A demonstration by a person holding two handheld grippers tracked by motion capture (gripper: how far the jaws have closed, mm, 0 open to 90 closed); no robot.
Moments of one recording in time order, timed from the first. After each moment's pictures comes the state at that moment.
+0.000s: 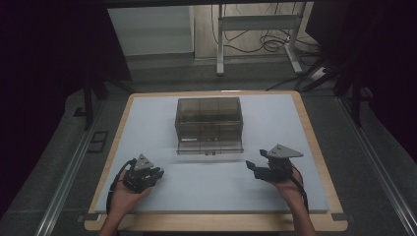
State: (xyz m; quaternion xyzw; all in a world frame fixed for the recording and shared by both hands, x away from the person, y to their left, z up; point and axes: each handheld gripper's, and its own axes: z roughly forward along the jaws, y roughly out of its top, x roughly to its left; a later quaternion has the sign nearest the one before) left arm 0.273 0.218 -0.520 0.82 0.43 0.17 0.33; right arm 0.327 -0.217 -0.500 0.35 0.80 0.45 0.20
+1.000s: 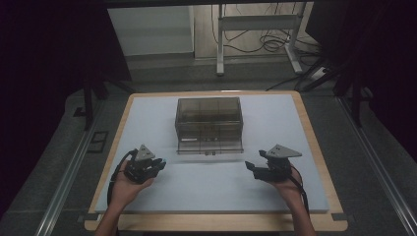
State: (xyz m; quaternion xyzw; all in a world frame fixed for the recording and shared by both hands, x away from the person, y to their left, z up) left arm 0.290 0.214 -0.496 0.82 0.42 0.18 0.34; right arm 0.329 -0.216 -0.504 0.35 0.80 0.45 0.19
